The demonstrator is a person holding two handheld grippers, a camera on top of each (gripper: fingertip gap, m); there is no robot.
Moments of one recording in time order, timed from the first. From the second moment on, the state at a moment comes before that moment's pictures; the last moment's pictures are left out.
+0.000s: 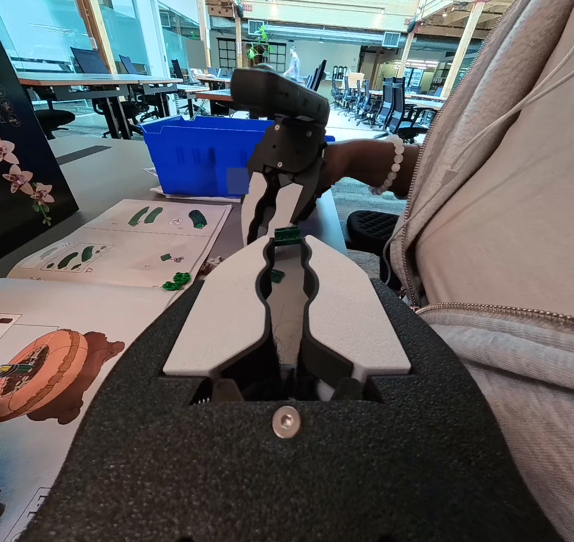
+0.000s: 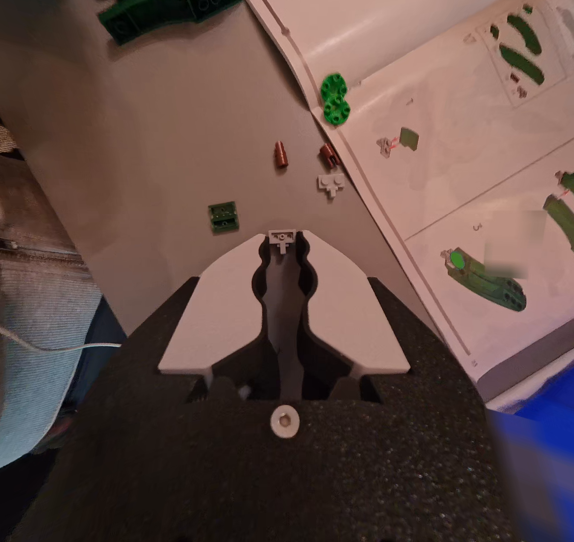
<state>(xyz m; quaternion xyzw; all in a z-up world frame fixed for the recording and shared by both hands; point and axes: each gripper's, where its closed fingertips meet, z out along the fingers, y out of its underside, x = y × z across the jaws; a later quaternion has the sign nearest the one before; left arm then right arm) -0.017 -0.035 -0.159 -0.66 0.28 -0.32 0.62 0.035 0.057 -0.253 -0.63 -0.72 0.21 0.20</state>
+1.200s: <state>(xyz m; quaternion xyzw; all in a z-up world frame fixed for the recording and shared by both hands) -0.005 -0.038 -0.155 -0.65 0.31 -0.29 0.63 -0.009 -0.035 -0.158 -0.44 -0.80 0.39 0.12</state>
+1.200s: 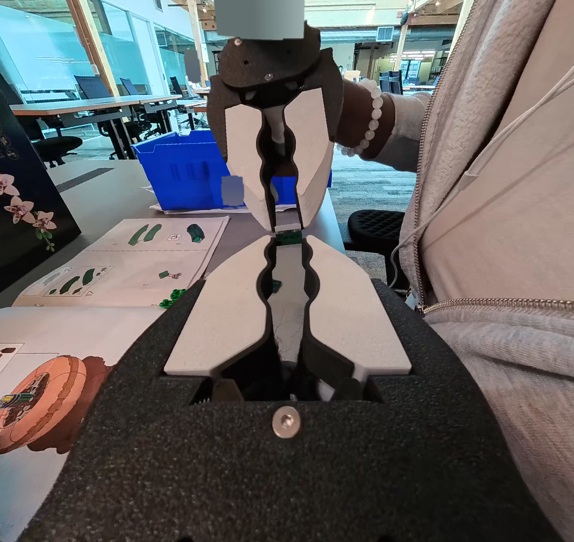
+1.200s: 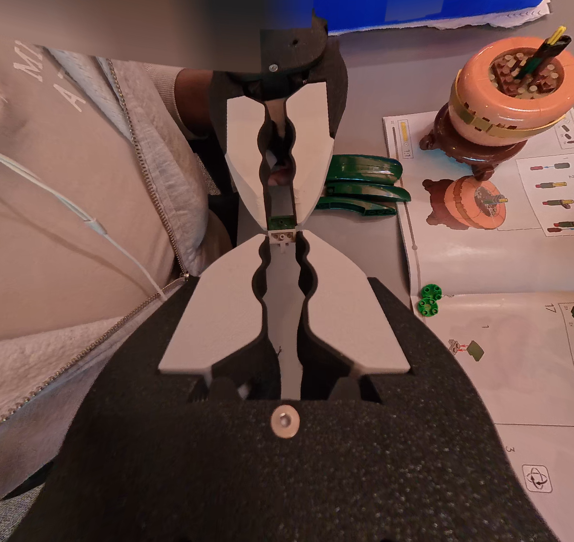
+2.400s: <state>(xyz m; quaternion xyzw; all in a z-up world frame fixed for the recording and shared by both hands) -0.009 -0.040 -0.132 -0.59 0.29 -0.31 0.69 -0.013 -0.038 -0.137 -0.41 -0.80 0.41 0.13</state>
